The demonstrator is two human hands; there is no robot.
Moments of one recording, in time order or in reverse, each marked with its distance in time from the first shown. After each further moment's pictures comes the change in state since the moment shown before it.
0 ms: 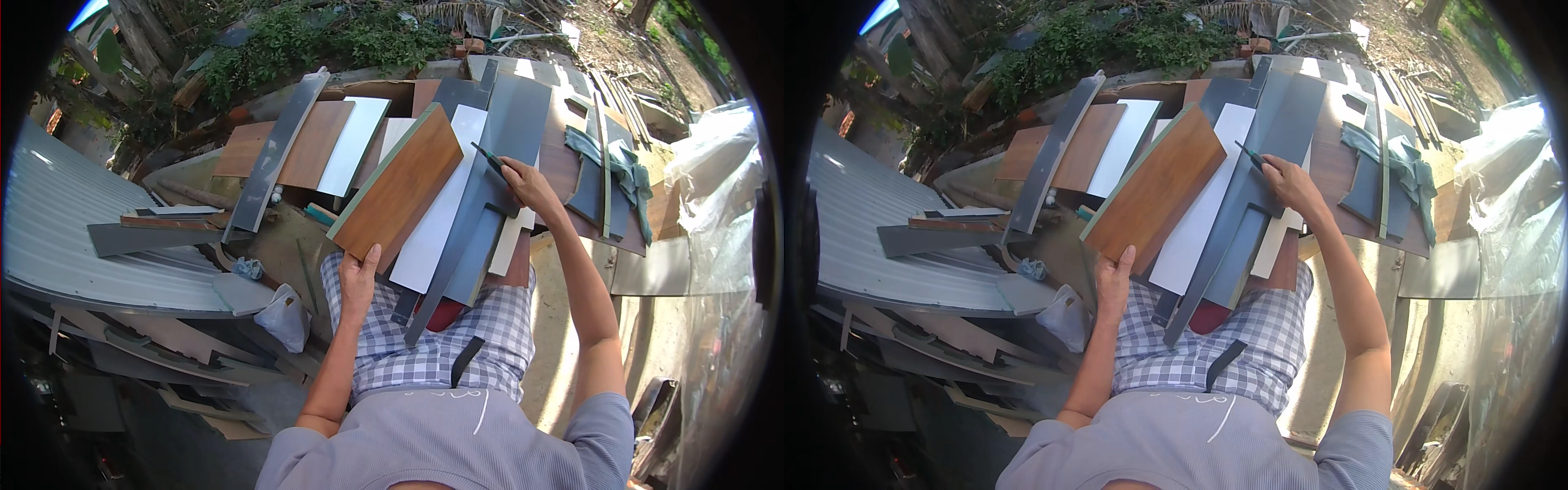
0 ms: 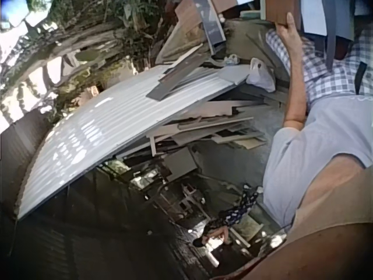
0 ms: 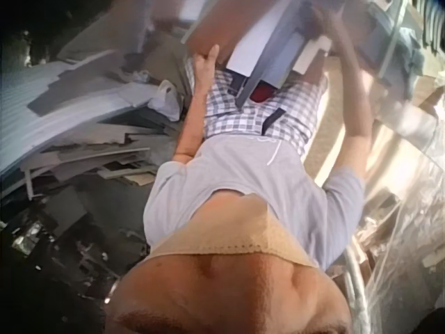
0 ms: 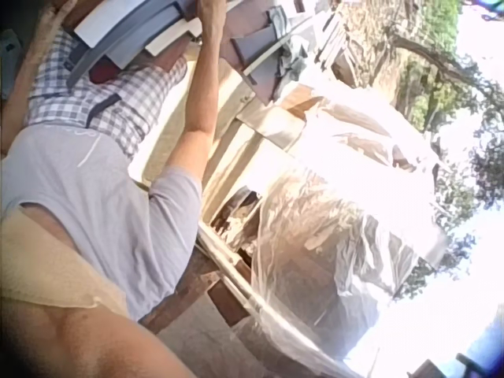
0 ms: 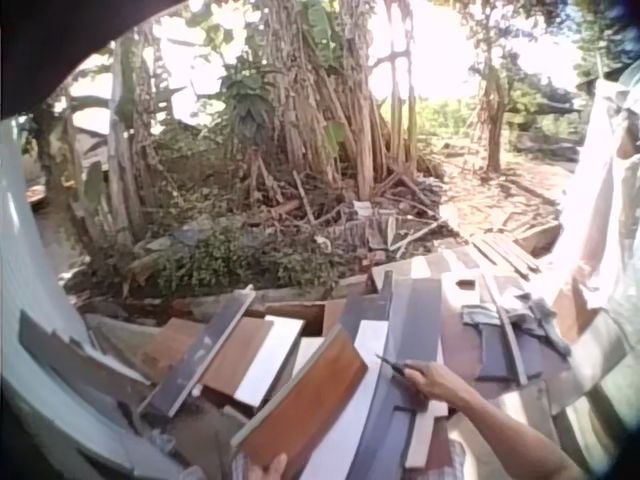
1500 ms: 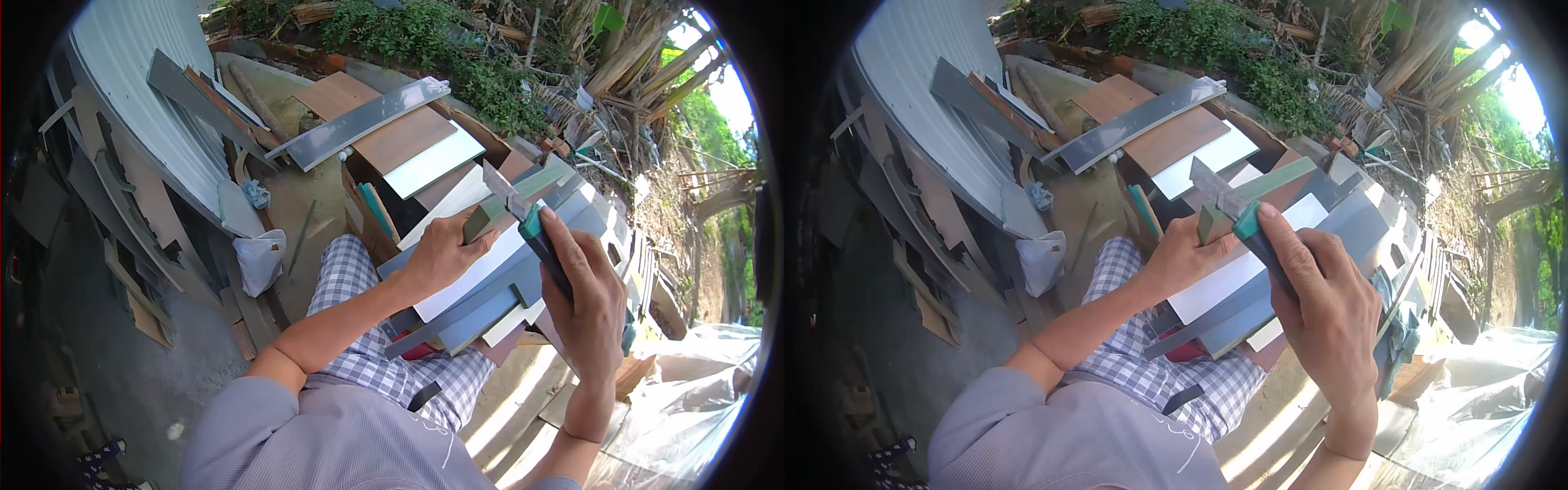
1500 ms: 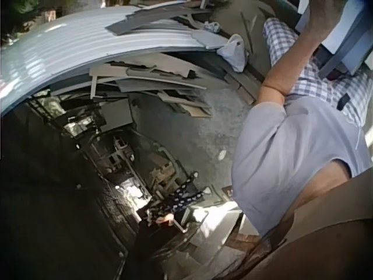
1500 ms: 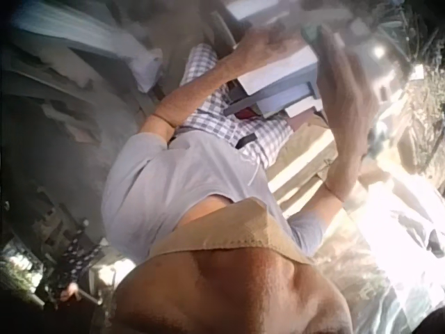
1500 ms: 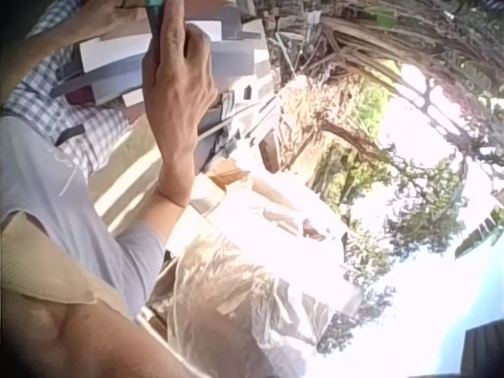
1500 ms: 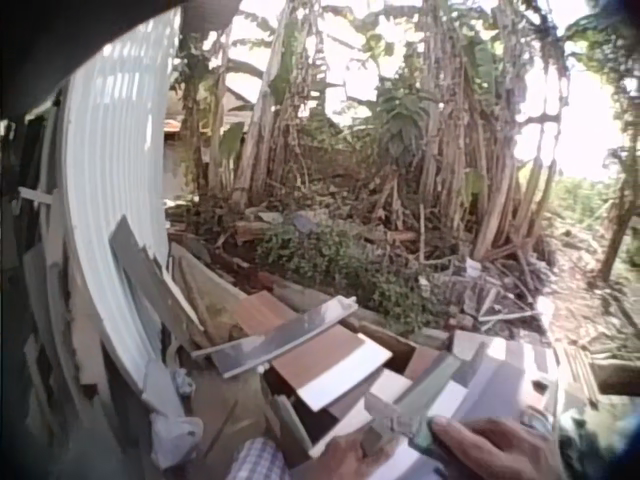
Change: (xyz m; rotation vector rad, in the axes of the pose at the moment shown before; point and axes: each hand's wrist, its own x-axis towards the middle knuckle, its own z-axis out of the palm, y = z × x) left_hand 0.038 0.126 0.016 0.018 -0.085 0.222; right_hand -0.147 -0.224 -0.007 -0.625 0.186 -1.013
